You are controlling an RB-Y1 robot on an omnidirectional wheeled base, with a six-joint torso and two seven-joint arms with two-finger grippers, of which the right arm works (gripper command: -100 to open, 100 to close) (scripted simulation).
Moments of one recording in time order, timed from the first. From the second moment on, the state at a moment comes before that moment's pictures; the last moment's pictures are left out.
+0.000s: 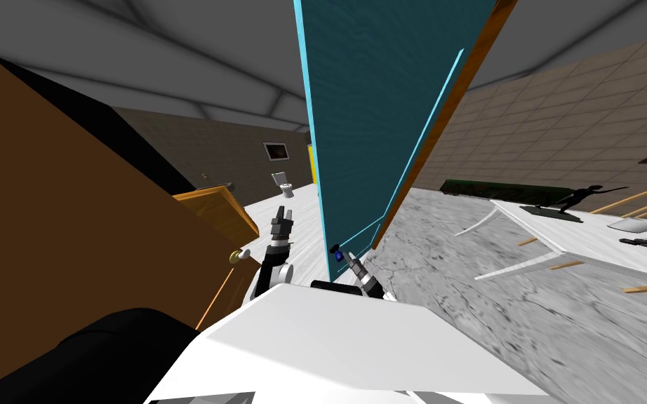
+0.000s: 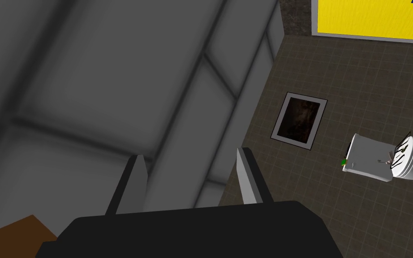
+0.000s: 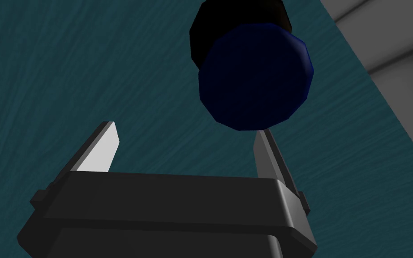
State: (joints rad) arm 0.13 -0.08 0.13 -0.90 0.65 -0.98 0.22
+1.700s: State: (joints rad) arm 0.38 -0.07 0.16 -1.00 0.69 -1.06 0.60
